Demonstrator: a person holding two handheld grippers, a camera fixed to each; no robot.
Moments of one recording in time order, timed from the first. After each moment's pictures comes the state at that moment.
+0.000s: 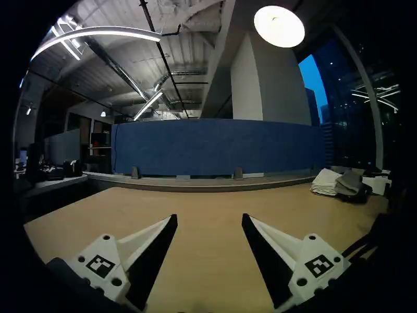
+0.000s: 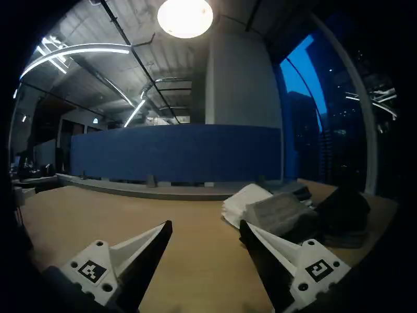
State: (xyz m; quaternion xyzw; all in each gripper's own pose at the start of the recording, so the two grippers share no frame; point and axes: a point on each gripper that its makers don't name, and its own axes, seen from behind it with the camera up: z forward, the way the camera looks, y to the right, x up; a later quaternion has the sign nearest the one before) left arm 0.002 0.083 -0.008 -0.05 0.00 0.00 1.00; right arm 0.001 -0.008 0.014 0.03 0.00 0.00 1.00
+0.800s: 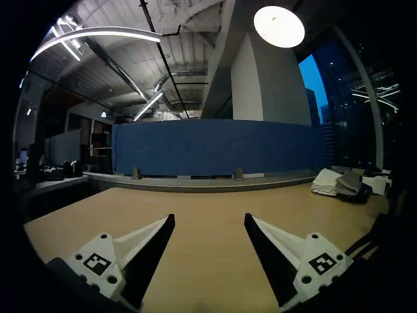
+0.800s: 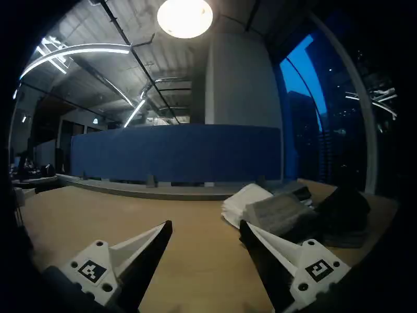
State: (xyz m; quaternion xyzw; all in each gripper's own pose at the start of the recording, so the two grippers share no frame) left arm 0.005 0.083 -0.009 -0.05 0.00 0.00 1.00; right arm 0.002 -0.008 0.014 0.03 0.00 0.00 1.00
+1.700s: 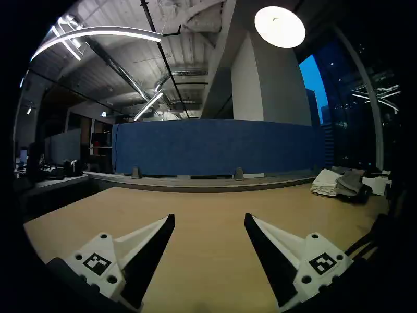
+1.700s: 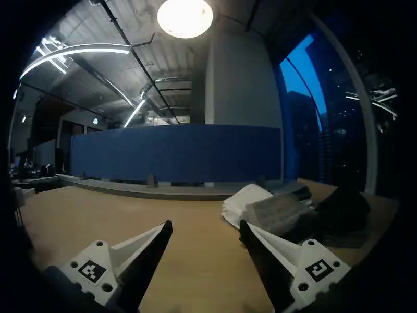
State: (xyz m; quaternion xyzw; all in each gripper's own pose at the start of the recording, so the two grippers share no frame) left arm 0.000 0.082 -0.010 -0.05 0.00 0.00 1.00; right arm 0.002 -0.008 0.014 0.03 0.00 0.00 1.00
